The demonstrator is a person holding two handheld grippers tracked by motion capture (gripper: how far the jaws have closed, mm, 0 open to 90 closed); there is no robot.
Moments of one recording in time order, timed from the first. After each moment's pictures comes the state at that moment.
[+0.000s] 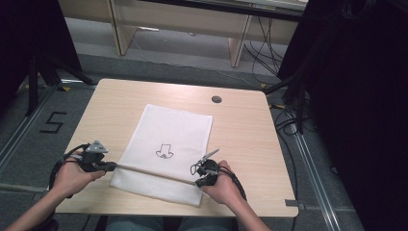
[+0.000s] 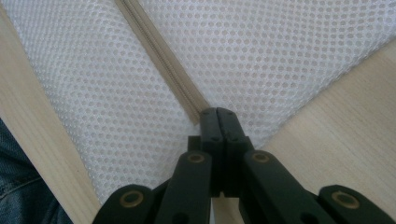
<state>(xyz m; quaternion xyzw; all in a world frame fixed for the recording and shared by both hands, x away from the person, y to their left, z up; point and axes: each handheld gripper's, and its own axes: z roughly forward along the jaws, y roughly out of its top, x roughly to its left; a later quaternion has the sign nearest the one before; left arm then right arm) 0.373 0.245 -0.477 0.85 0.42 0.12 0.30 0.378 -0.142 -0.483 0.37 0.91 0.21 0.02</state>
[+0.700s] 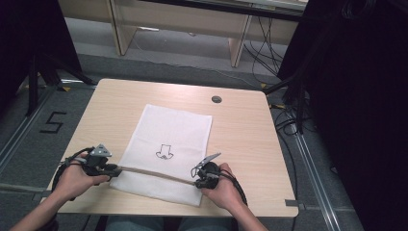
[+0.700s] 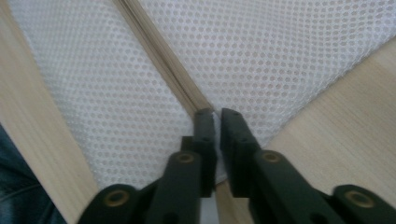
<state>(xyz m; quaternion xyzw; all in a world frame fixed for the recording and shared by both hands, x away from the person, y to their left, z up) 0.369 0.234 -0.484 0.85 0.41 0.09 0.32 0.367 -0.143 -0.484 0.38 0.89 0.24 0.03</state>
